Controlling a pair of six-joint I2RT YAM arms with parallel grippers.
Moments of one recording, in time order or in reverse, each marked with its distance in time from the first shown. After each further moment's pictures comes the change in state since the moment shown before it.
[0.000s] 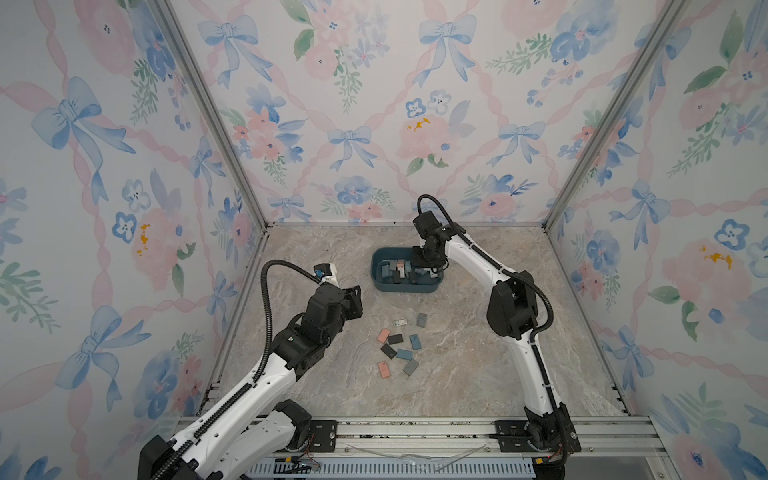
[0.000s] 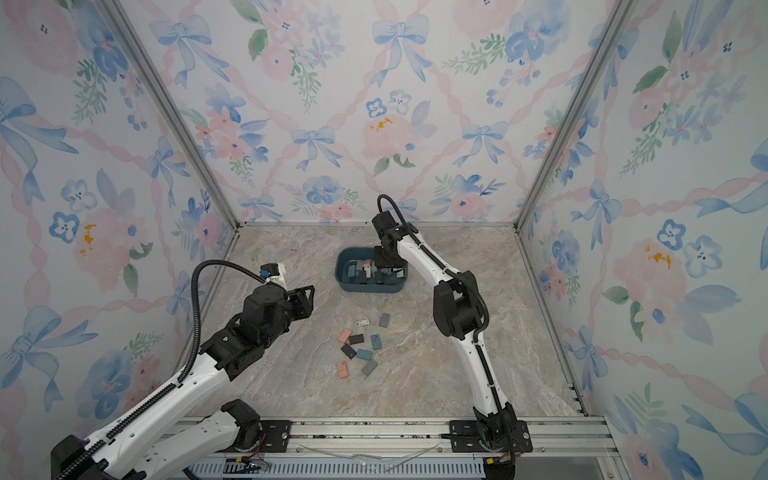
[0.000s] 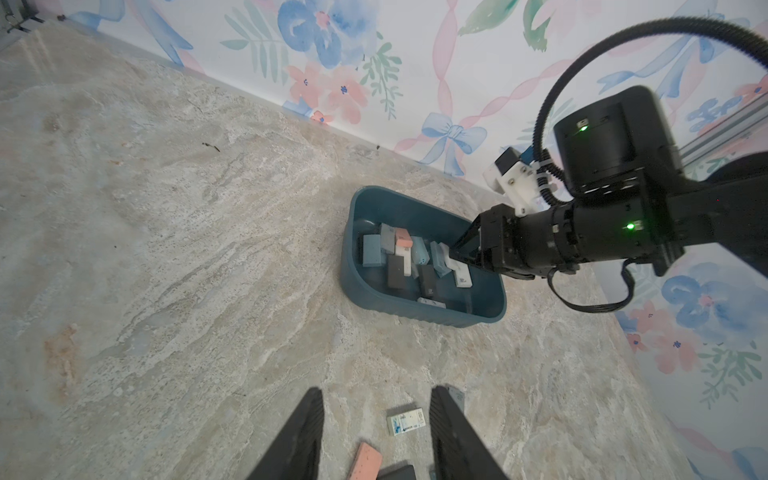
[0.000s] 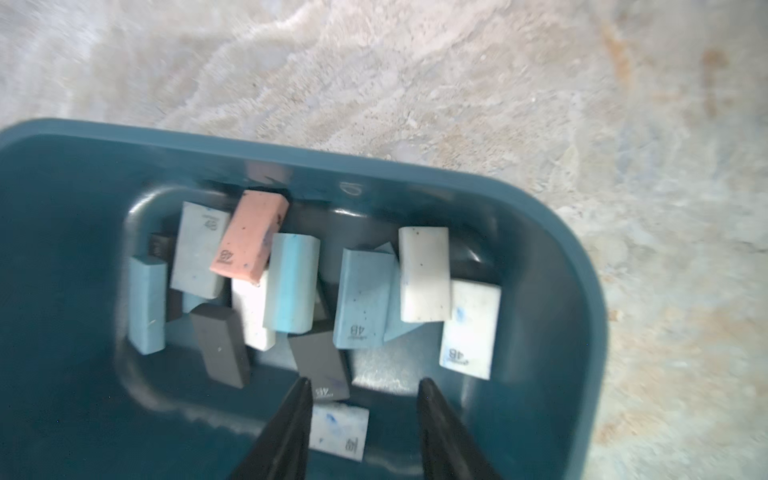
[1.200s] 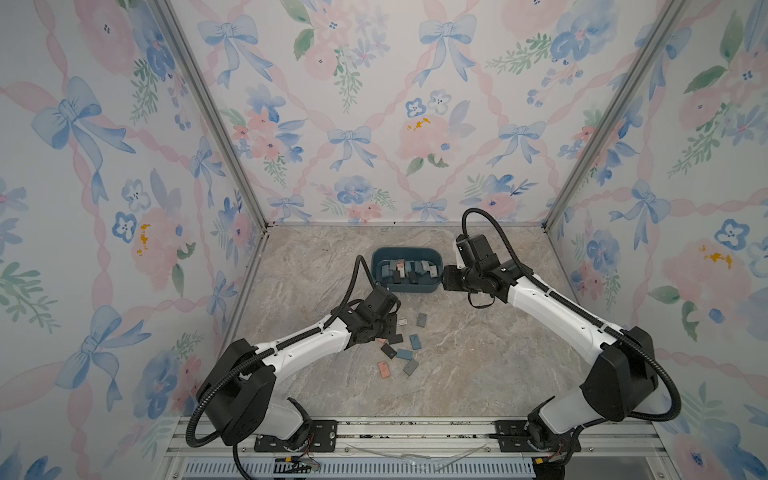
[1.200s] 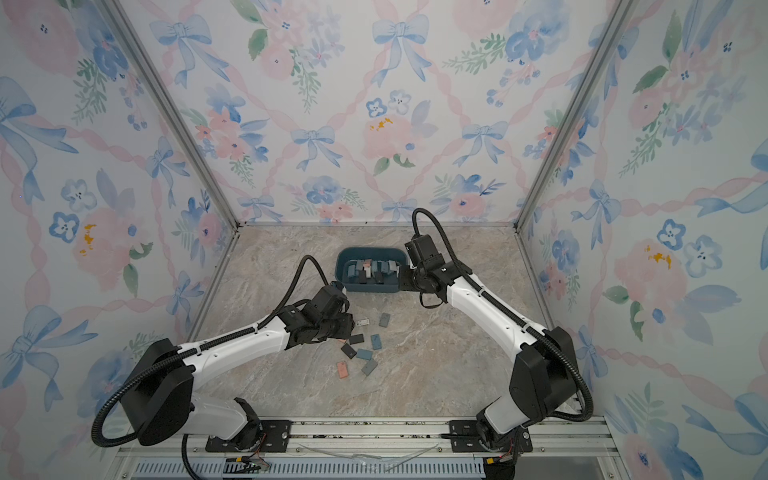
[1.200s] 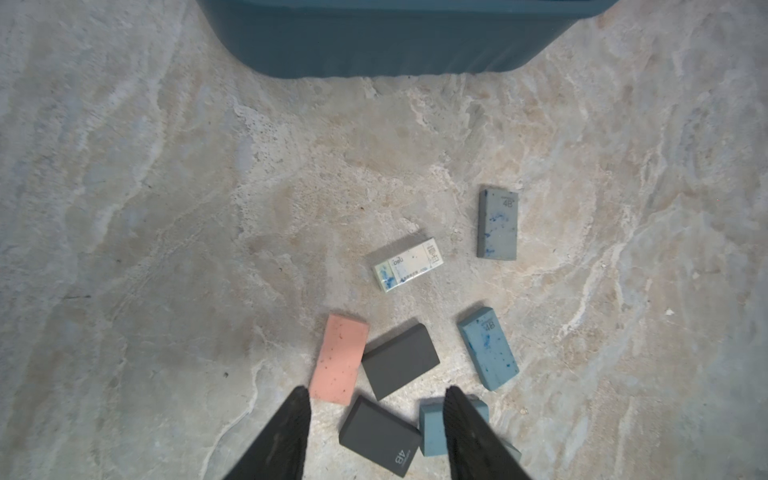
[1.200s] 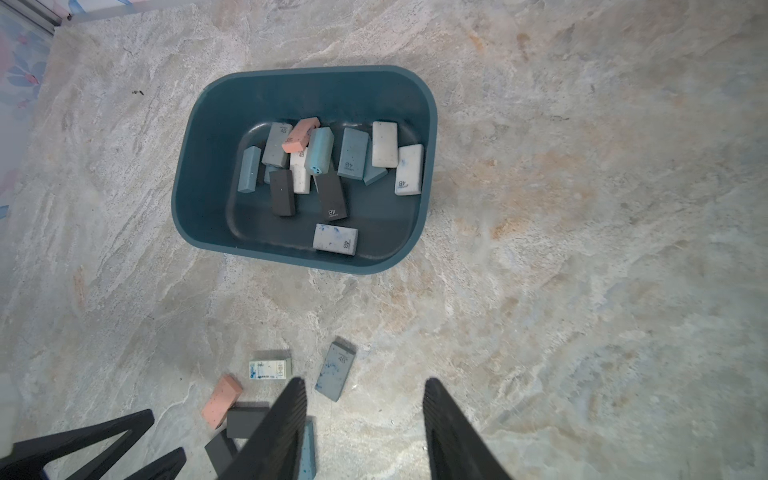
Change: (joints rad) left arm -0.179 0.529 0.156 -0.177 0.167 0.066; right arm 0.031 -0.842 -0.942 0.357 -0.008 0.076
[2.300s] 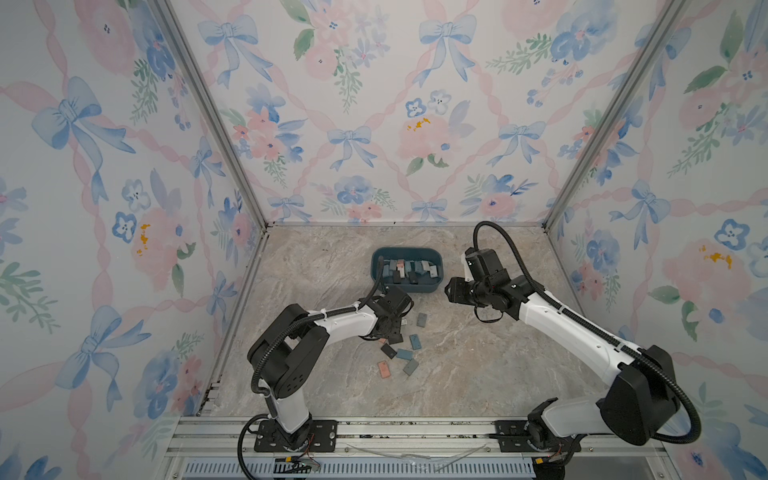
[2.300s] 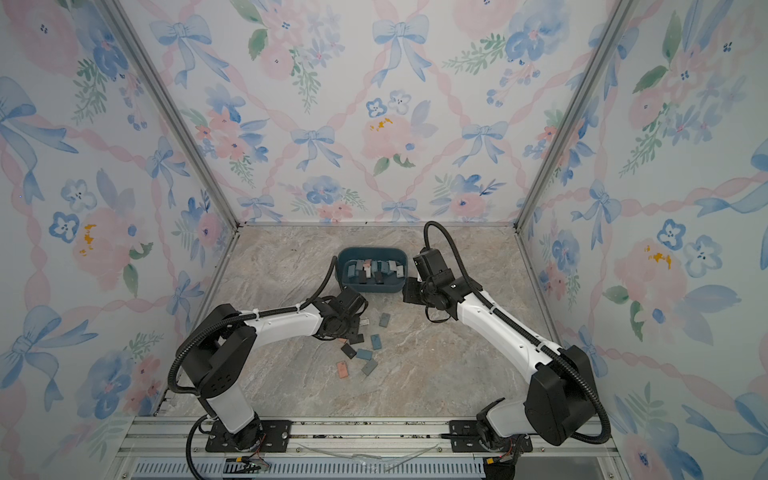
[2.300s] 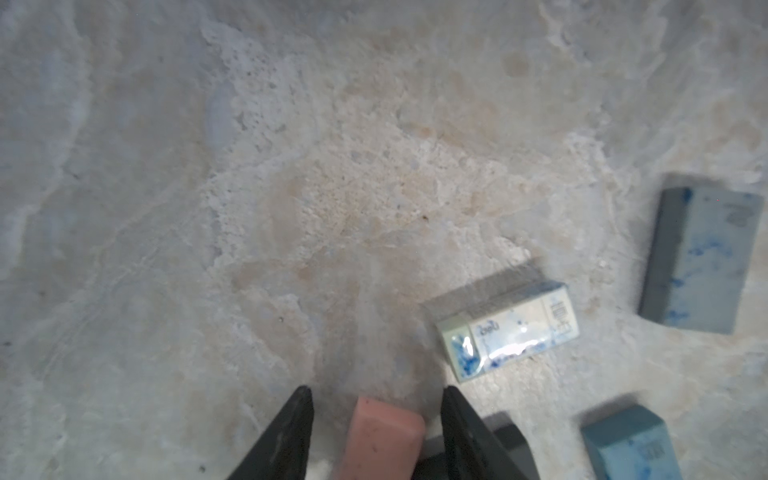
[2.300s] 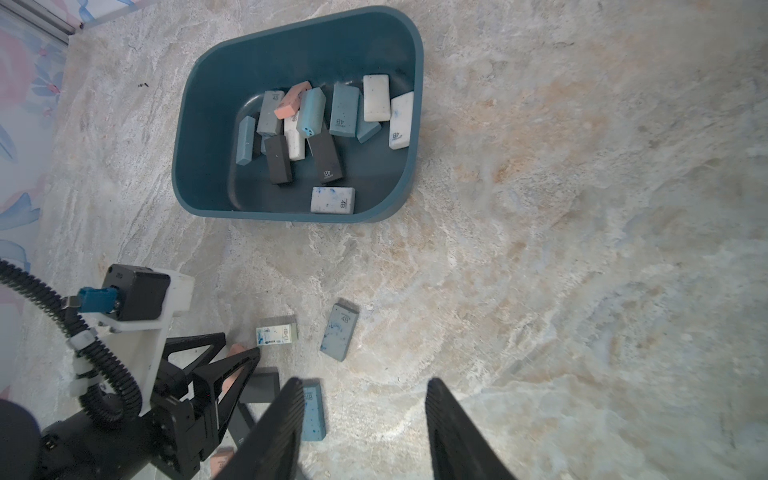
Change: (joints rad) left arm 0.000 0.311 0.126 -0.032 -0.087 -0.003; right arm -0.009 -0.122 -0.166 0.047 -0.043 0.084
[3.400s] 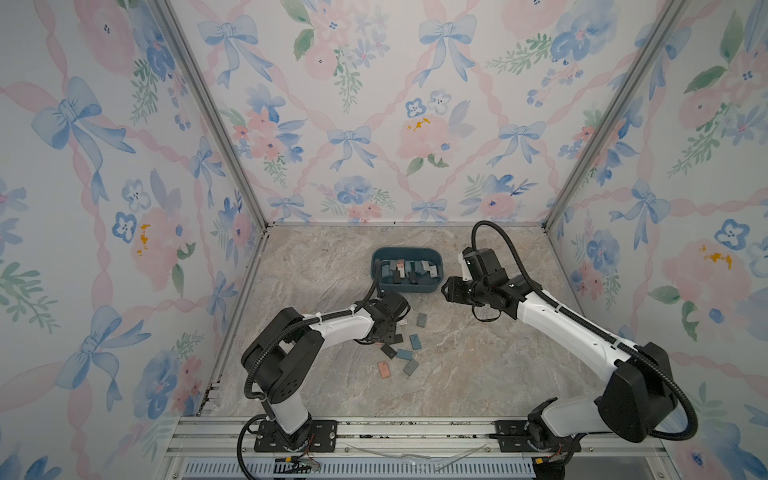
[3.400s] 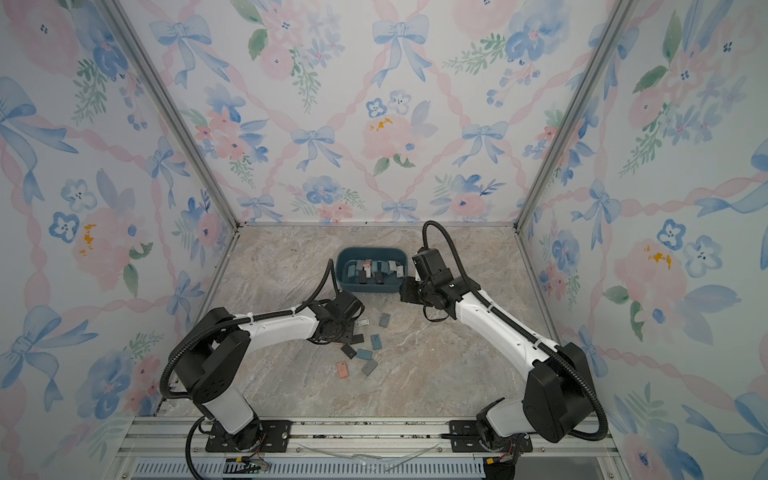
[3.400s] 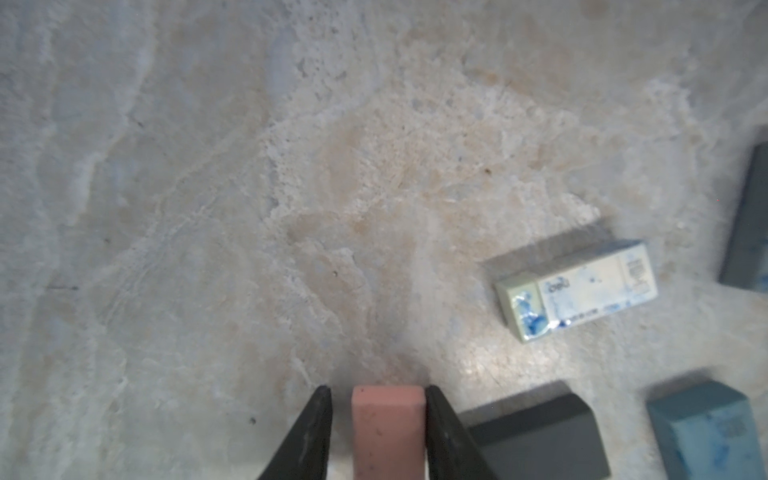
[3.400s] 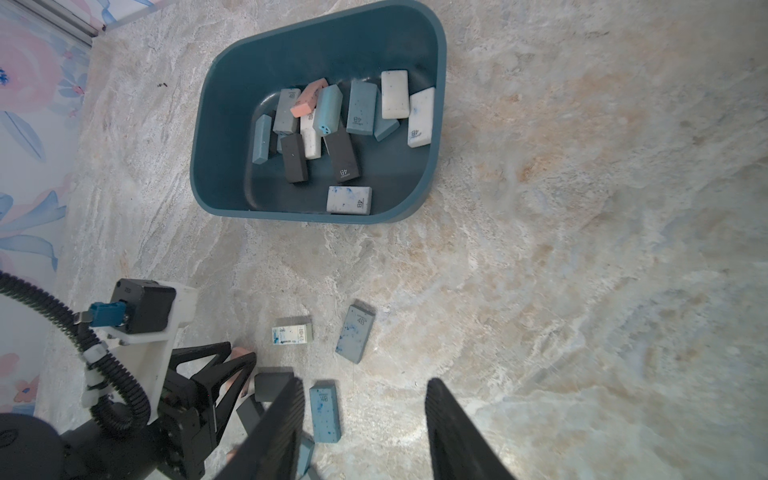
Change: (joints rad) left arm 0.000 -0.046 -0.051 -0.045 -0.040 -0.012; right arm 0.000 0.017 0.000 0.030 -0.040 0.011
